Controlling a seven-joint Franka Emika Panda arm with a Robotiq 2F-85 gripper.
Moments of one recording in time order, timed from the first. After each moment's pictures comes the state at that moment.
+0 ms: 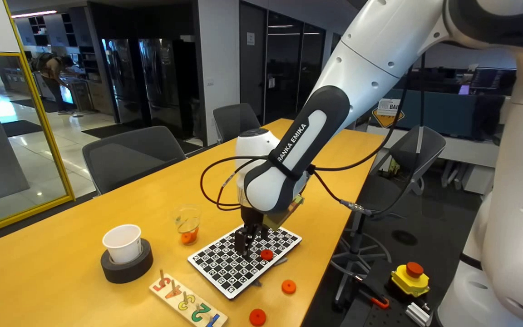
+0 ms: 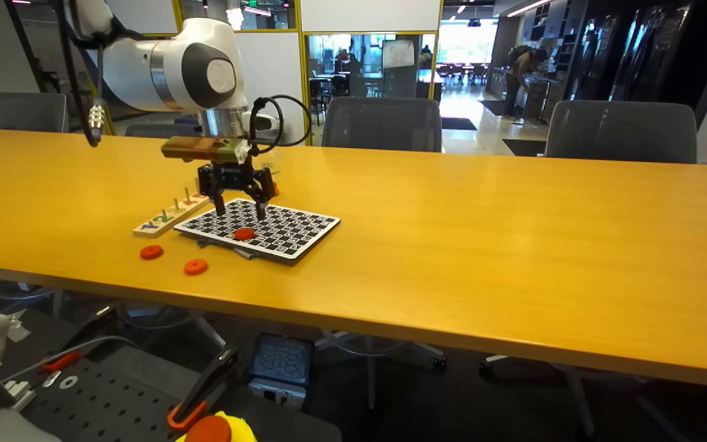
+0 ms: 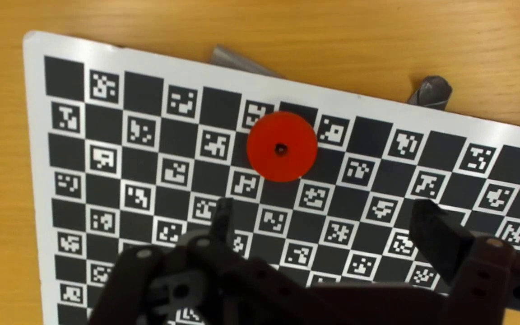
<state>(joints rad) 0.08 0.15 0.07 -2.49 -0.10 2.63 0.06</state>
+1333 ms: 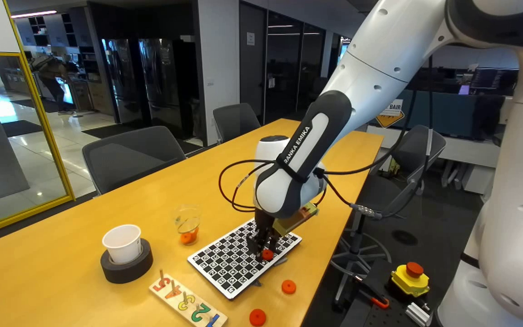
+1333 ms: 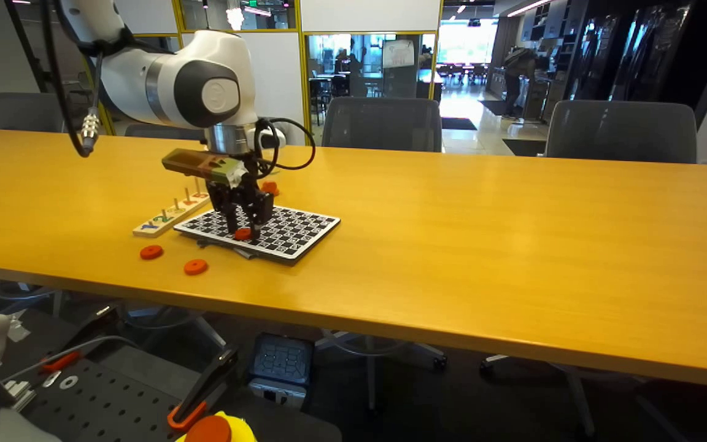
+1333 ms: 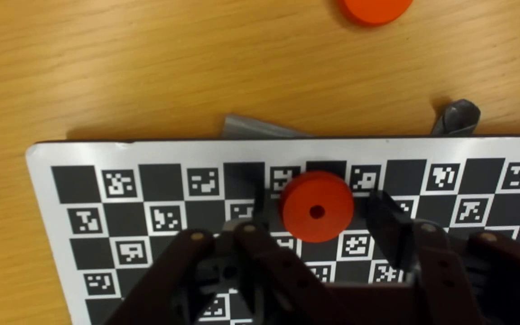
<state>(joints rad) 0.03 0.15 0.06 -2.58 0.05 2.73 0.06</state>
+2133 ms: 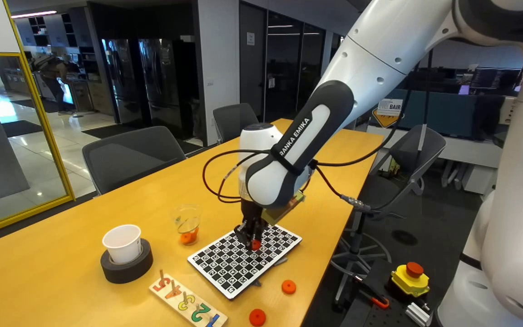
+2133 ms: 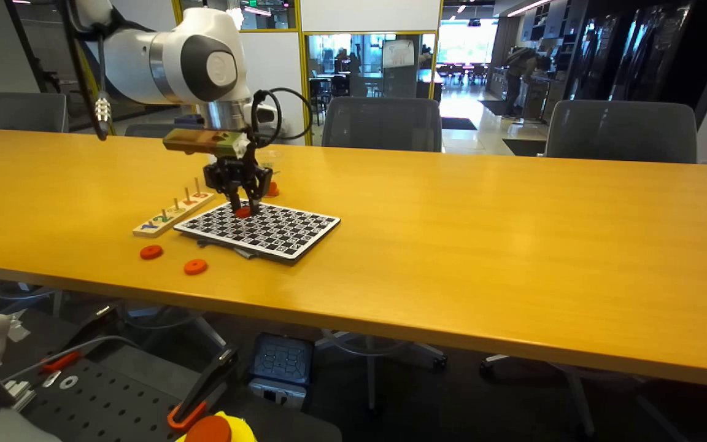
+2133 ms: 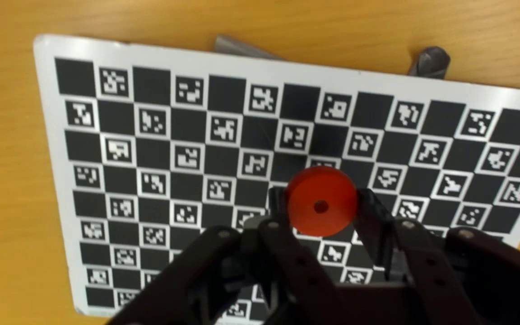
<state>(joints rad) 0.07 0.12 0.06 -2.49 -0.08 2.65 0.10</state>
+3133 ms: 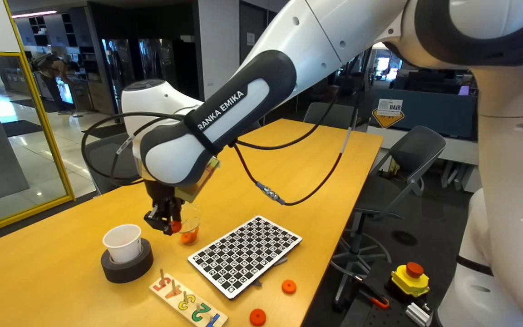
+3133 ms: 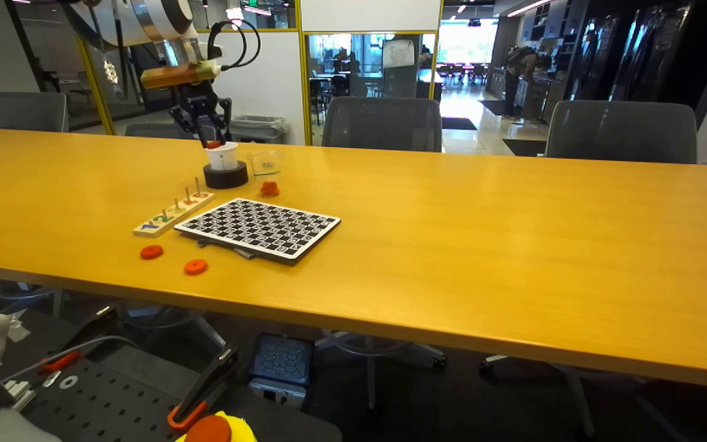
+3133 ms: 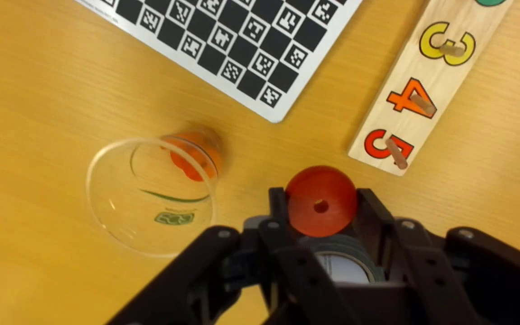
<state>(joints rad) 0.27 0.32 0.16 -1.92 -0.29 2.32 0.07</state>
